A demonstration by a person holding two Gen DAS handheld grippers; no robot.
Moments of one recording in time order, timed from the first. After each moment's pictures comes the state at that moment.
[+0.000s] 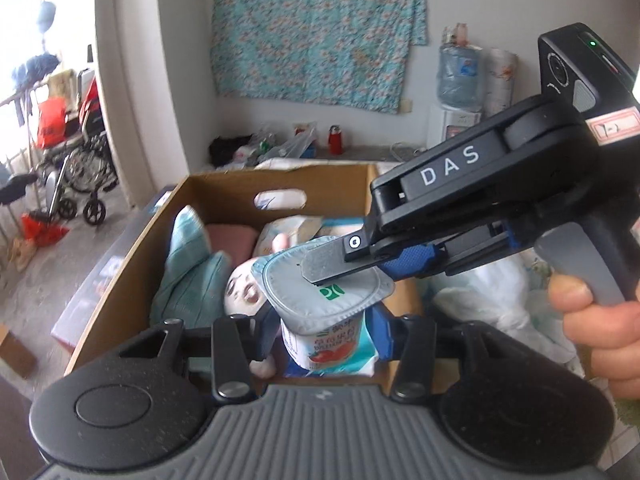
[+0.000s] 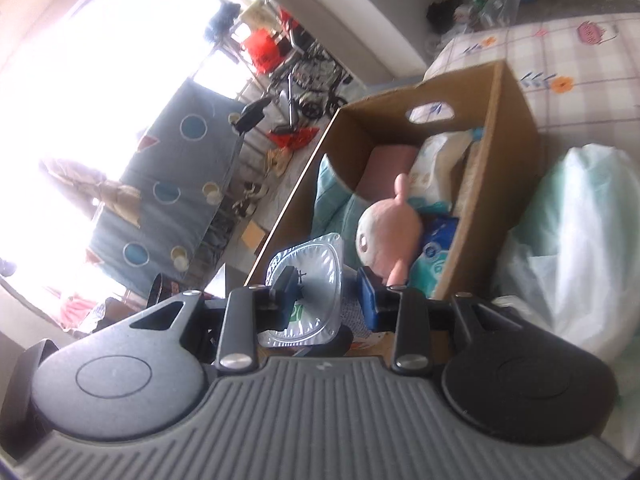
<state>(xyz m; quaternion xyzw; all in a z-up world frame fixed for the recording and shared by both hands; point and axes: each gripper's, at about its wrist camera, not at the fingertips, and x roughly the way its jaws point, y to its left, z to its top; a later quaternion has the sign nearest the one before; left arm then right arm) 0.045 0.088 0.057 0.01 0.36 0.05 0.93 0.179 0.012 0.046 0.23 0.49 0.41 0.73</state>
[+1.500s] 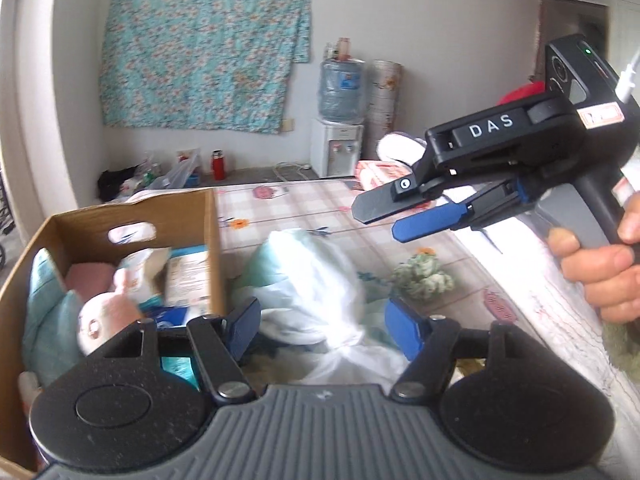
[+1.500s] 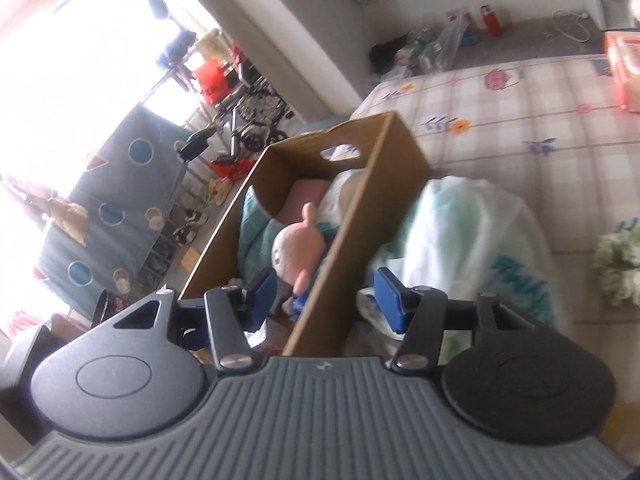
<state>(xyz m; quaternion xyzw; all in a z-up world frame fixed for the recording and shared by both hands) 0.039 -0.013 0.052 0.03 0.30 -0.15 0.94 0.150 -0.121 0.081 0.21 0.45 0.30 0.82</state>
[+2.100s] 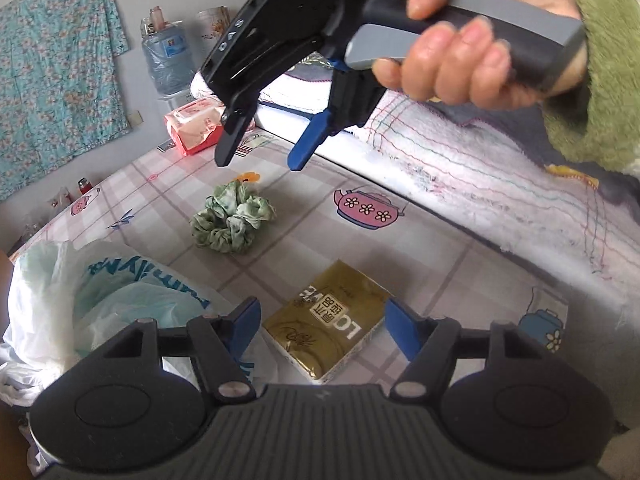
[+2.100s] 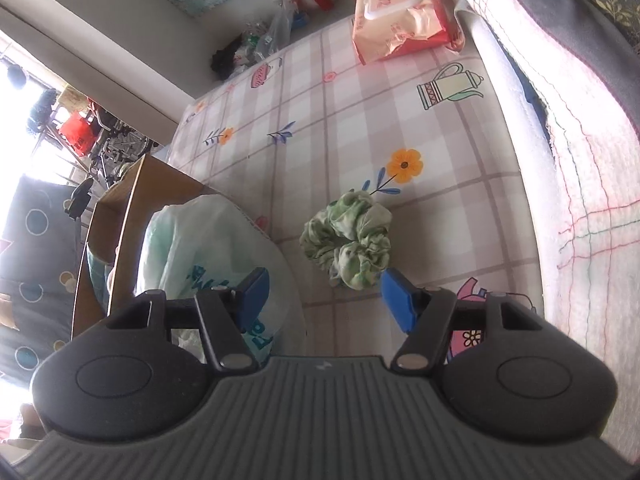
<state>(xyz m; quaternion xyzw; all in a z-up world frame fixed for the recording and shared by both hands) 0.056 -0.182 -0.072 0.22 0.34 -0.31 0.86 0.190 -0.300 -0.021 0.25 0.53 0.12 0.80</state>
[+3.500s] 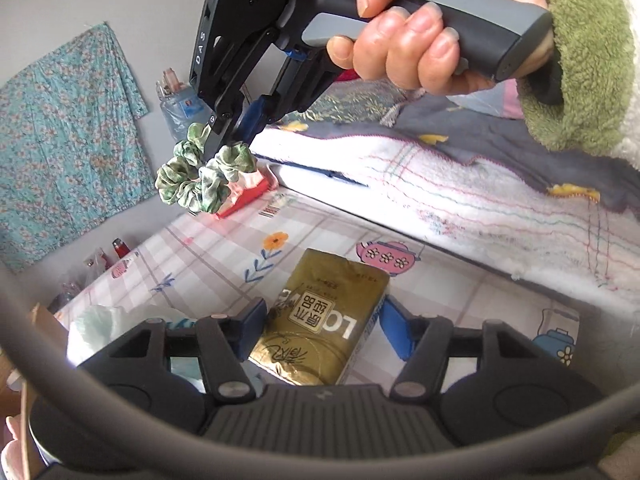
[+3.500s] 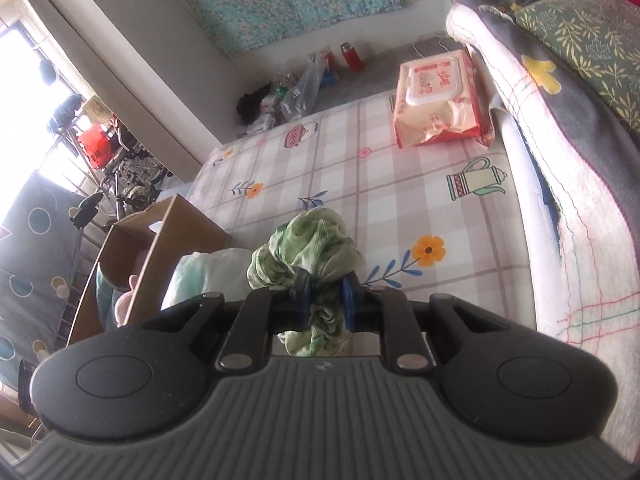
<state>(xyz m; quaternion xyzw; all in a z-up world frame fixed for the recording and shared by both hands) 0.027 -0.173 -0.033 0.26 0.24 -0.28 0.89 0.184 -0.287 0.042 0.21 0.43 0.15 0.86</state>
